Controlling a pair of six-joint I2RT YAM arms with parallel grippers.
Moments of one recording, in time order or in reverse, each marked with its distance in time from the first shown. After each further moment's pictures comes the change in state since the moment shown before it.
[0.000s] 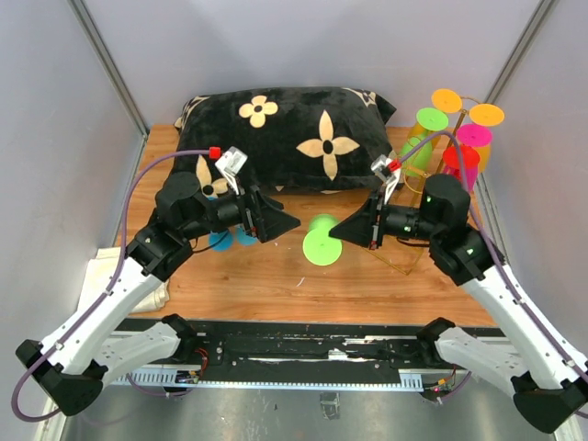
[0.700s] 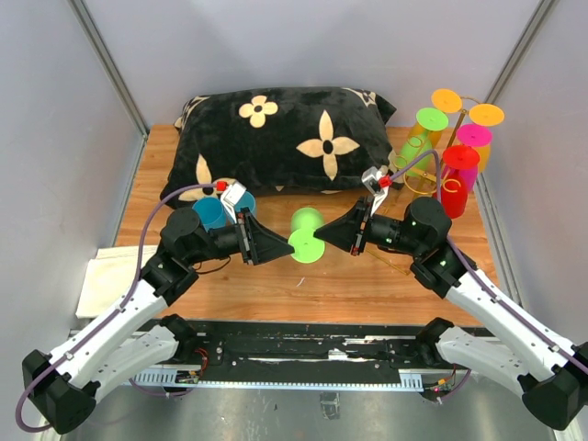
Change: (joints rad) left arm 0.002 -0.146 -0.362 0.307 0.169 -0.240; right arm 0.150 -0.020 -0.287 0.480 0.178 0.051
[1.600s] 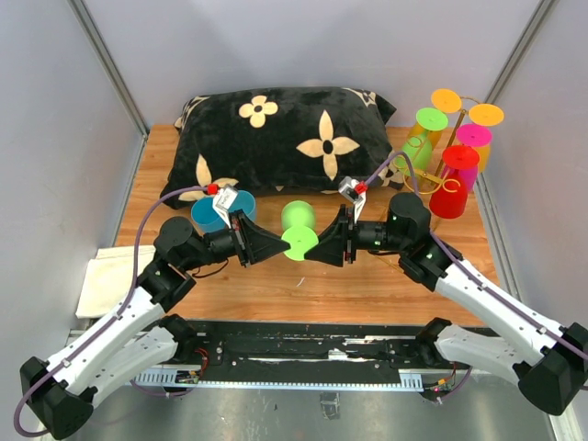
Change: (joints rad) left arm -0.010 -0.057 -0.071 0.107 -0.054 0.034; right arm 0.023 0.085 0.005 -0.046 -0.171 -0.035
